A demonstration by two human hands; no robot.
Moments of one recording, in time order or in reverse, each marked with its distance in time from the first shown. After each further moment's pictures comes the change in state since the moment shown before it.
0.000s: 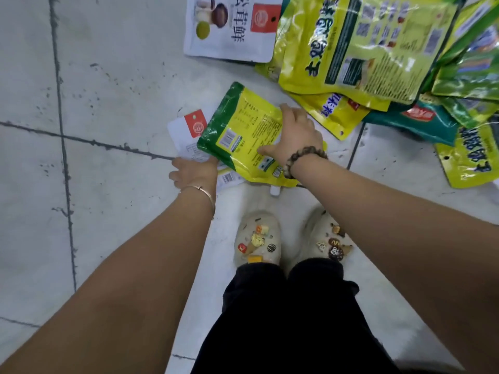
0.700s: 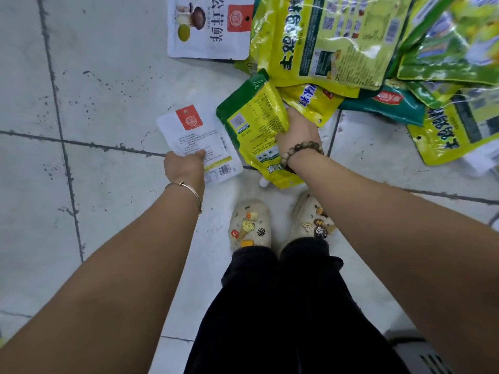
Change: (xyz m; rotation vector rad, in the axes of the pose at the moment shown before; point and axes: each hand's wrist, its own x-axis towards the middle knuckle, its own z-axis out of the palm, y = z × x) left_hand -0.028 0.002 -0.018 -0.473 -0.060 0.093; right_hand -0.036 0.017 -0.027 0.343 0.101 0.246
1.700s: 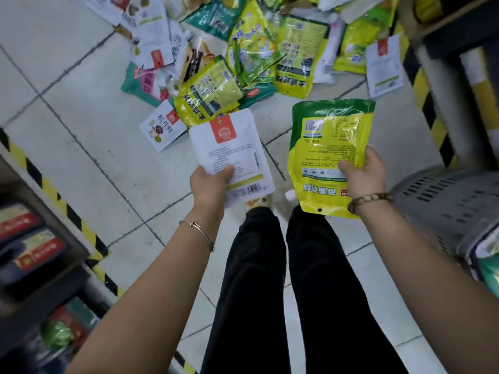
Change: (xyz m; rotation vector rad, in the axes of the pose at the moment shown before) left_hand -0.357 0.115 -0.128 0.405 -0.615 0.381; right_hand -0.370 0.129 -0.193 1.032 0.567 0.519
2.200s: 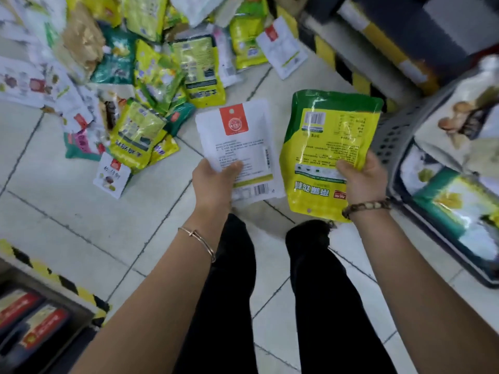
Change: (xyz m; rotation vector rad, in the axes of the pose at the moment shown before) left_hand -0.127 -0.027 0.163 0.322 -0.258 0.209; right_hand -0.024 0.112 -0.163 0.336 0.321 0.111
